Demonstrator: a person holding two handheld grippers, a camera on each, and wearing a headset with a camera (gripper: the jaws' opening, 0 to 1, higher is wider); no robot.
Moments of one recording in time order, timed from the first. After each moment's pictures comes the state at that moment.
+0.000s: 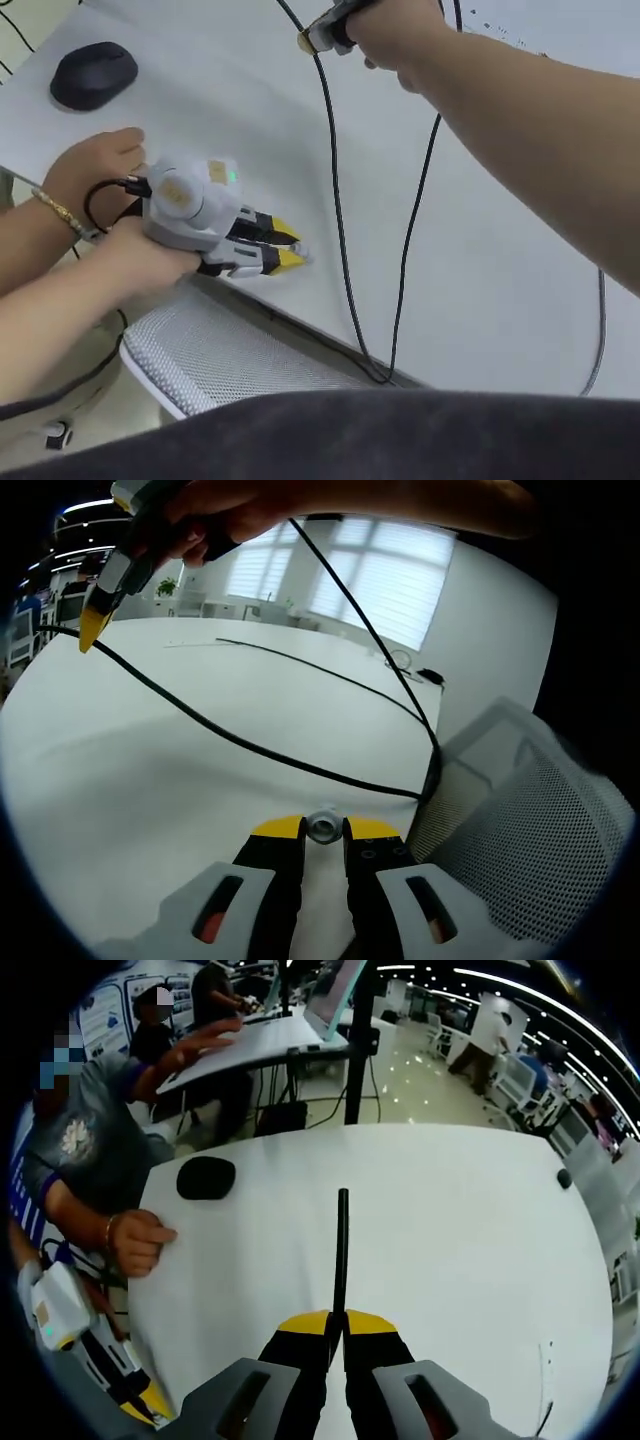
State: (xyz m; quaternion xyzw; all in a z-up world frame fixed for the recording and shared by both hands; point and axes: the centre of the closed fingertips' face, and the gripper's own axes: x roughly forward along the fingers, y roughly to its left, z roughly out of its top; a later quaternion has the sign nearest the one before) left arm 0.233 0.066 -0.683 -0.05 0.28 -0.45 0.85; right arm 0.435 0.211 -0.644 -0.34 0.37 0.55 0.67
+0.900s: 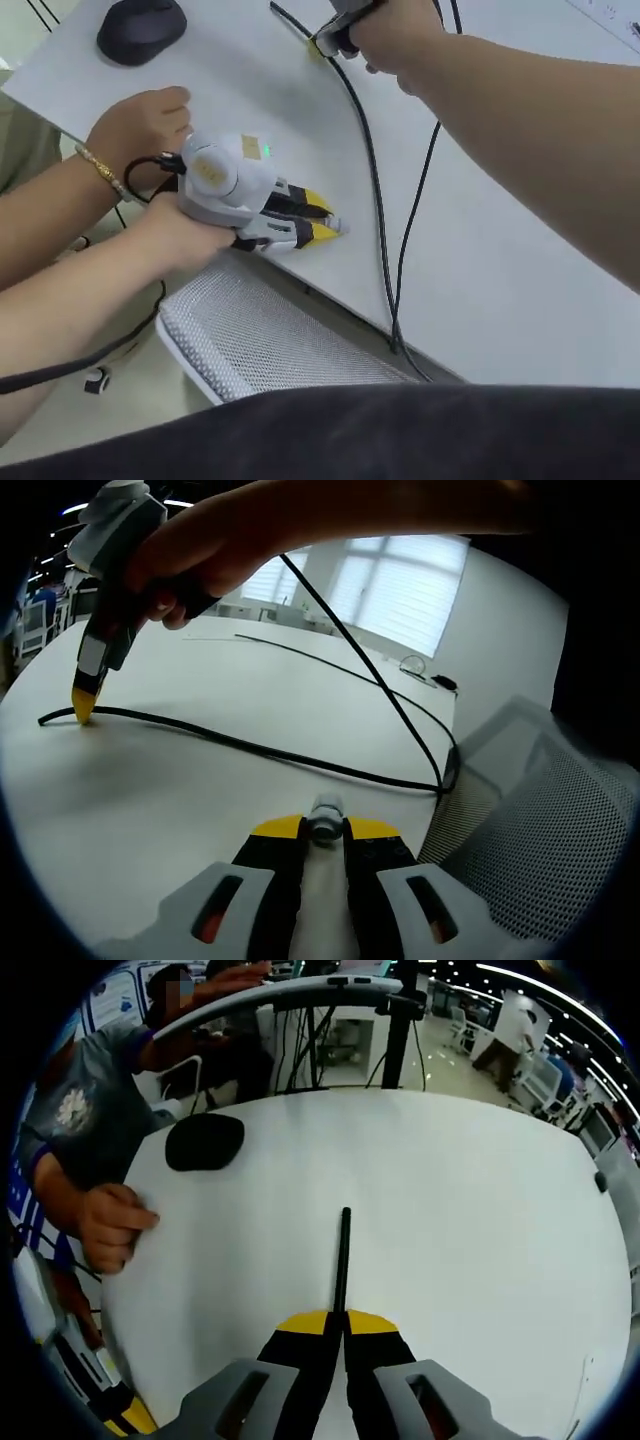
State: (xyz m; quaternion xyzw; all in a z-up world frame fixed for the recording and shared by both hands) left arm 0.236 0.074 -0.698 -0.05 0.27 -0.42 0.86; right arm 0.408 0.238 -0.718 -0.35 0.37 0.57 0.64
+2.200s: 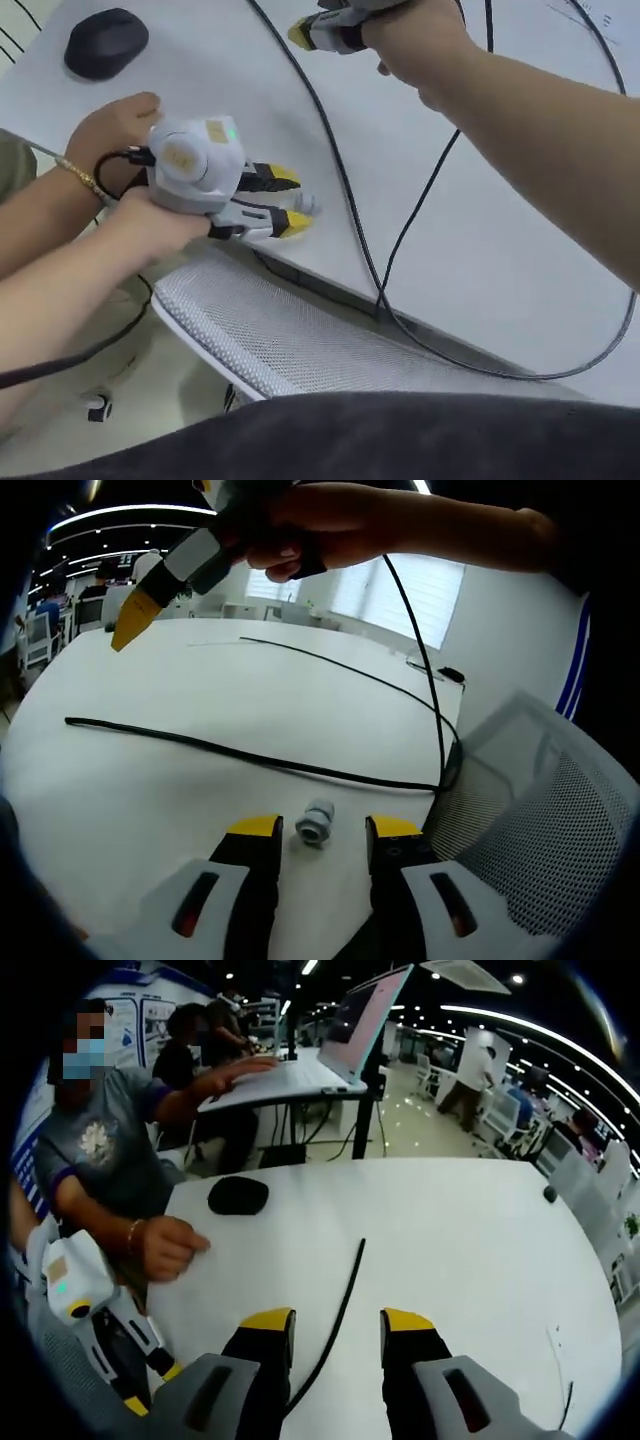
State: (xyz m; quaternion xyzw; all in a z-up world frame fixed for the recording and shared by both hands) left arm 0.233 0.083 -0.687 -0.03 0.28 -0.41 0.87; right arm 0.385 0.178 -0.613 -0.28 0.29 0.56 0.72
